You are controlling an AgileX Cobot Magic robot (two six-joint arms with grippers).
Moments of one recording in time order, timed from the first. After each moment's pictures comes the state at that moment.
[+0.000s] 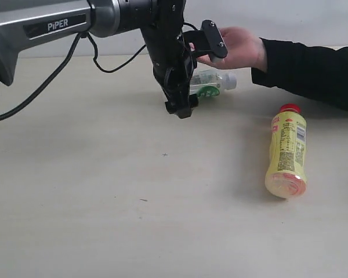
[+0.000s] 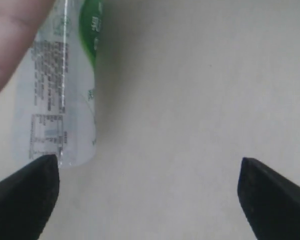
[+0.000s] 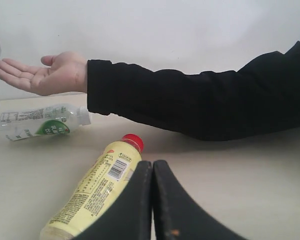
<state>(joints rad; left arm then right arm) -0.70 2.33 -2.04 0.07 0.99 0.68 0.02 0.01 0.00 0.03 0.27 0.03</state>
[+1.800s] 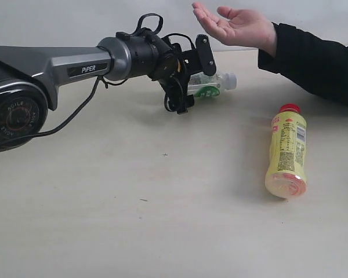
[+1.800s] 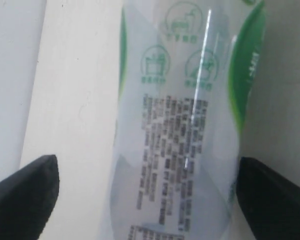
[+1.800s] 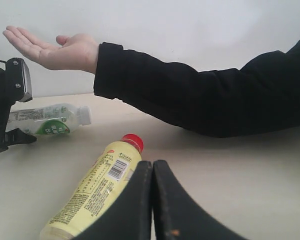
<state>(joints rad) -0.64 2.54 -2.04 0.36 0.46 0.54 0.02 0.01 0.00 0.03 0.27 0.03</state>
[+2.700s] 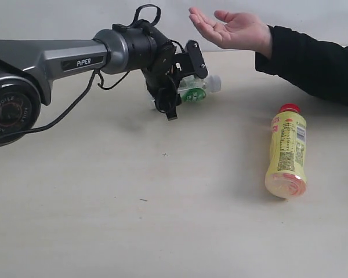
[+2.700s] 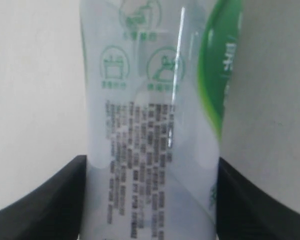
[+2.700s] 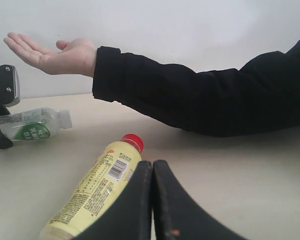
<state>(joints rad) -0.64 2.50 -2.04 0.35 0.71 0.51 0.02 0.01 0.00 0.03 0.27 0.03</state>
